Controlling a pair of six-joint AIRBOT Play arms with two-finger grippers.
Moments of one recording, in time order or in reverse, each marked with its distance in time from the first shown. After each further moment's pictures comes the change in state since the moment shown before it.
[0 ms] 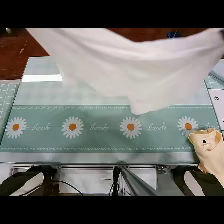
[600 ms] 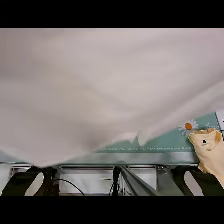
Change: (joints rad) left arm 0.000 0.419 0.108 0.304 -0.093 -0.191; right arm 0.000 0.037 0.504 -0.126 0.249 0.216
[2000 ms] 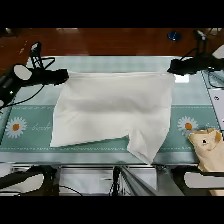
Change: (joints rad) left arm -0.082 -0.659 -0.949 -0.032 0.789 -0.077; right arm 0.097 -0.791 -0.481 -0.107 -0.283 -0.192
